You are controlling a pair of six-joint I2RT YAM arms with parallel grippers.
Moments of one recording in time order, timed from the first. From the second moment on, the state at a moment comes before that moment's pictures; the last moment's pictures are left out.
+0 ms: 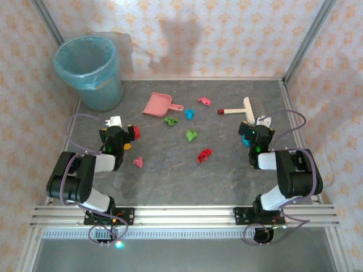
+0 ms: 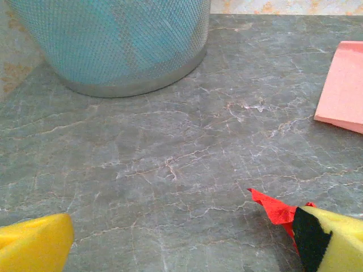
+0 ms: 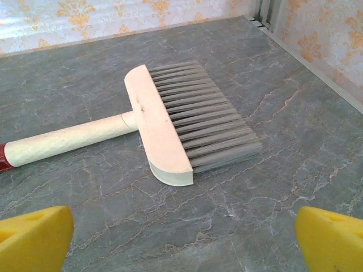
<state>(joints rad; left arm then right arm) -0.06 1.50 0.40 0.65 -0.34 -0.09 0.04 1.53 0.40 0.74 0.26 0.17</state>
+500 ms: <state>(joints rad) -0.06 1.50 0.40 0.65 -0.34 -0.09 0.04 1.53 0.40 0.74 0.26 0.17</state>
